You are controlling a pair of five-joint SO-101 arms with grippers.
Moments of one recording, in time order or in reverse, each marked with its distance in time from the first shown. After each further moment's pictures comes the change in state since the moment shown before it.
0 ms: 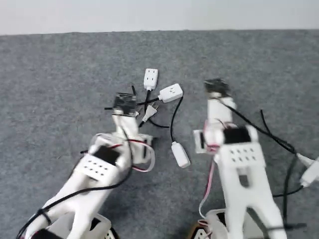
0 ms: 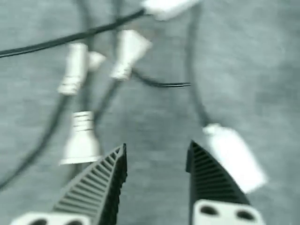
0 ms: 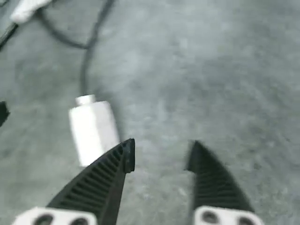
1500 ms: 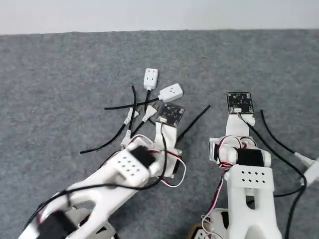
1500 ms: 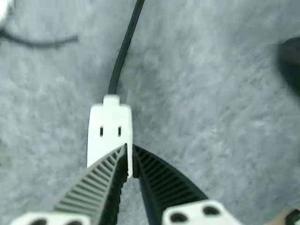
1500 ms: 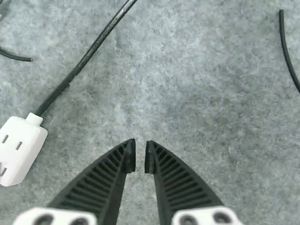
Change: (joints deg) left arm 16.4 9.6 -10.2 7.7 3.3; right arm 8.1 -10.8 12.8 -7.9 2.8
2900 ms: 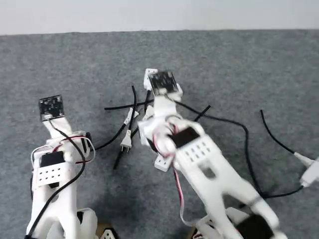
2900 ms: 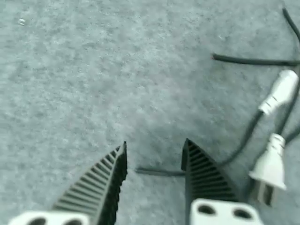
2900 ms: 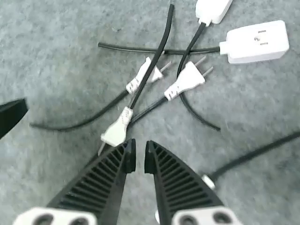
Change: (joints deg) left arm -57.9 -18.0 17.8 -7.8 -20.7; right arm -36.4 27.7 -25.4 -11.7 -21.3
